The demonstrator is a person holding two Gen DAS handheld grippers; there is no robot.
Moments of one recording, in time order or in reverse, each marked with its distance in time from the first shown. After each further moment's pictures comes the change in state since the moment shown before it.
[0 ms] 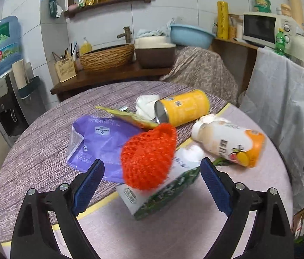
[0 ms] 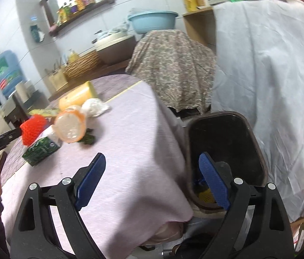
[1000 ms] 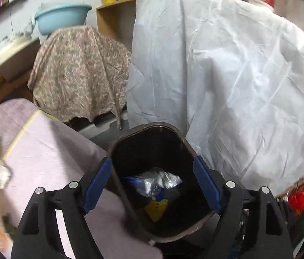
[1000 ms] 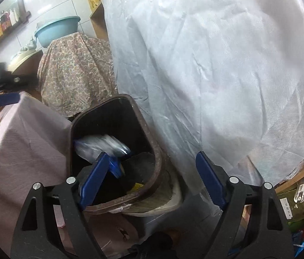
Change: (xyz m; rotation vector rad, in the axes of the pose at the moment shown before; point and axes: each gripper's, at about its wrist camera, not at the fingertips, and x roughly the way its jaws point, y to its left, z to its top) left arm 0.076 -0.341 0.019 0.311 0.148 -0.424; right arm 0.004 -0.196 -0.058 0.296 -0.035 -0.417
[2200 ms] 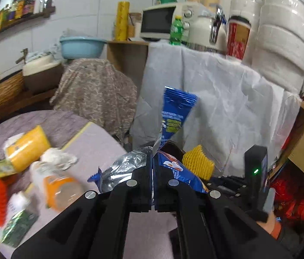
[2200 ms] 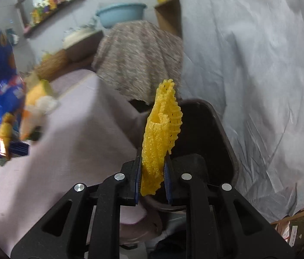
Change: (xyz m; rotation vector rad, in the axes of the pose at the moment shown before) left arm -0.135 0.068 -0.045 -0.036 -0.200 -0.089; right arm -0.020 0.107 0.008 -0.232 0.078 0.249
